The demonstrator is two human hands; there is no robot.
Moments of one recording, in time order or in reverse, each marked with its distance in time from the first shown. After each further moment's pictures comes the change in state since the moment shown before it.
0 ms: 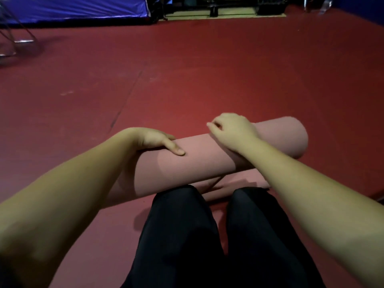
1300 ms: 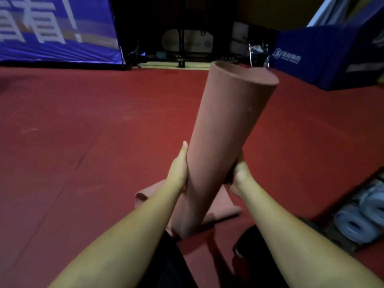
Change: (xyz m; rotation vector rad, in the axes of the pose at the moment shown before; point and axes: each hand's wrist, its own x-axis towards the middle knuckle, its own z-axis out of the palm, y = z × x) left_hand 0.022 0.085 0.139 -0.938 0.494 0.418; right_hand -0.080 0.035 -0.015 1.536 0.286 0.743
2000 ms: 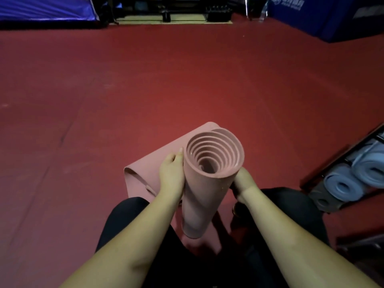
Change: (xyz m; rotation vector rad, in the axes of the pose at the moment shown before) left_hand -0.011 -0.079 0.021 0.195 0.157 0.011; right_hand -0.019 0.066 -0.079 -0.204 0.078 0.157
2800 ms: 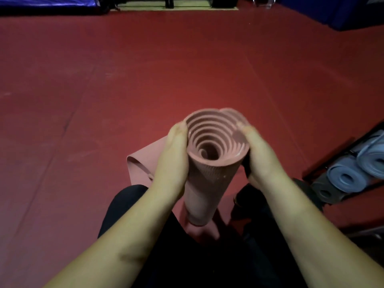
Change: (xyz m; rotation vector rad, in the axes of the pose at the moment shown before) left_hand -0.062 0.041 -0.017 -0.151 -0.249 0.223; right_hand -0.067 -0.060 0.006 0.184 -0.244 -0.286
